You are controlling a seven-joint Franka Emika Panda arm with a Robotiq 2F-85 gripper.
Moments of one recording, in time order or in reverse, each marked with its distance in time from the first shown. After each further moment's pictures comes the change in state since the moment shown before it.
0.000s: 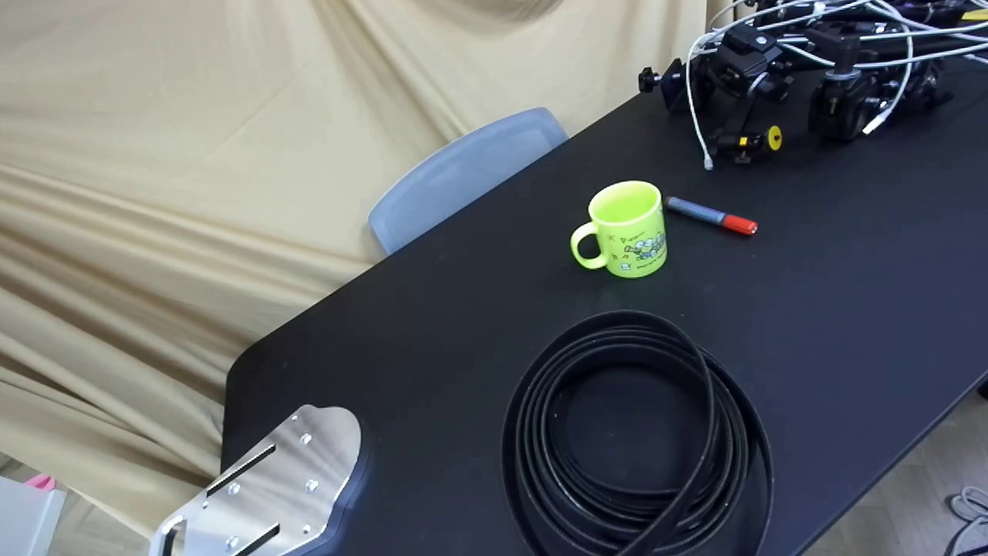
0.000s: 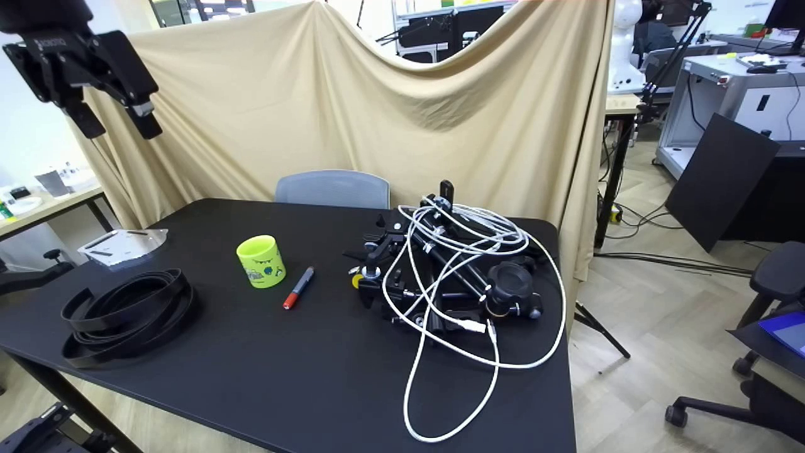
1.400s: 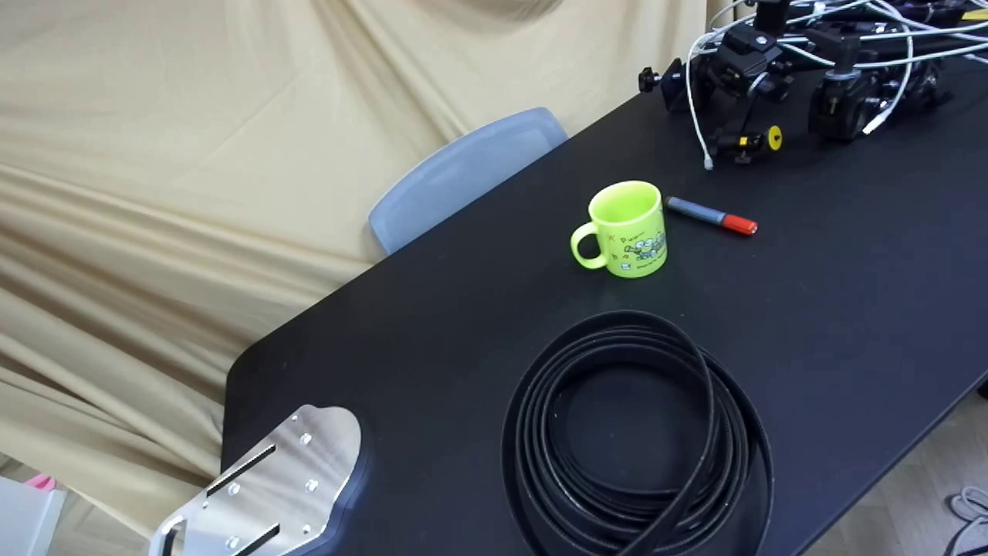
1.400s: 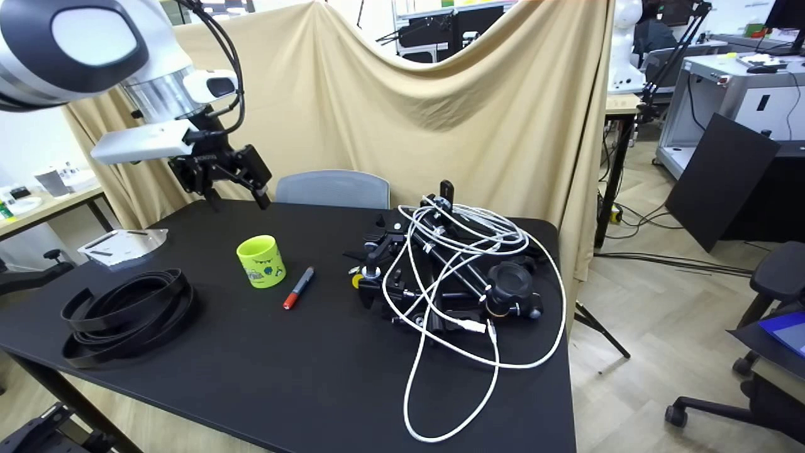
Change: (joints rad) arm -0.019 0.452 0.038 -0.057 -0.098 0.546 0.006
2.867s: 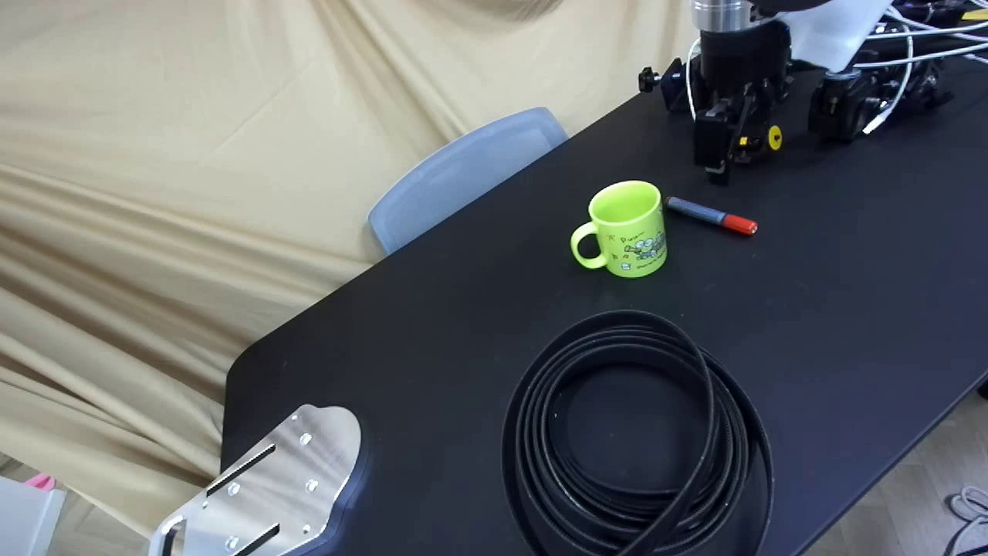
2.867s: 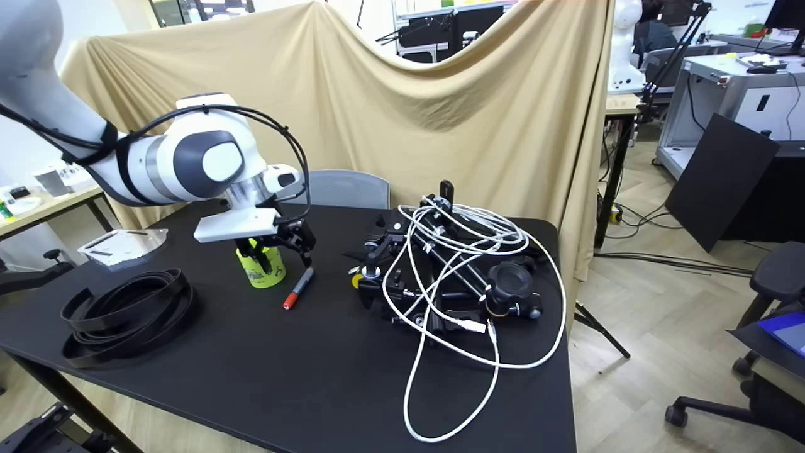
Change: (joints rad) arm 0.013 0.532 -0.004 0.166 -0.073 0.270 -0.048
